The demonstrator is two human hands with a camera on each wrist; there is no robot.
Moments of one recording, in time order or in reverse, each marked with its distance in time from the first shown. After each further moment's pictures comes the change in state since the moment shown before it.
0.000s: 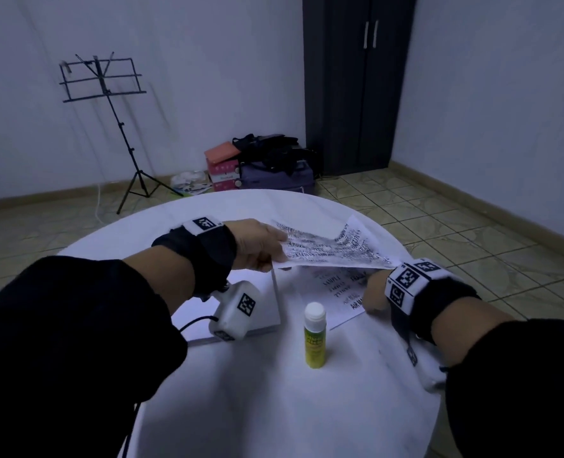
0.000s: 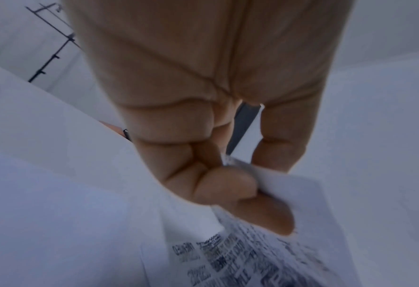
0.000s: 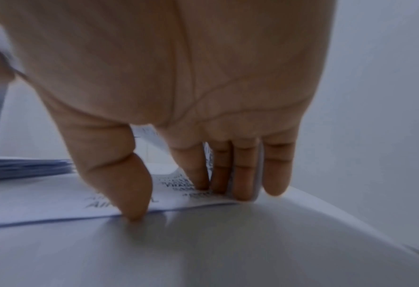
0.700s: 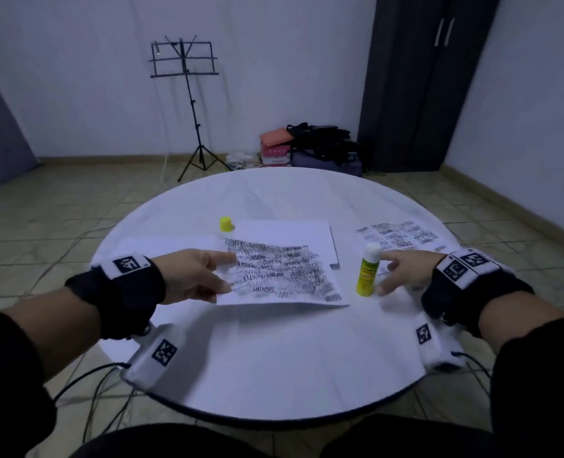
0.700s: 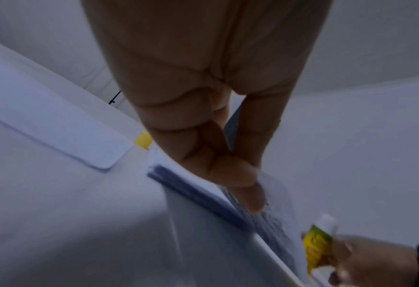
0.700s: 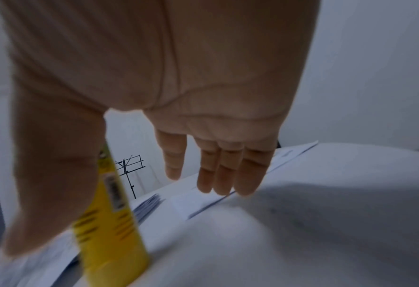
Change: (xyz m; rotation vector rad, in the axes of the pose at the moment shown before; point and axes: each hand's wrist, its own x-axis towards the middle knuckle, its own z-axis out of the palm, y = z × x) left_hand -0.215 -0.143 -0.057 -0.166 0.236 -0.079; right_hand -0.155 -0.023 -0.004 0.625 -0.030 -0.390
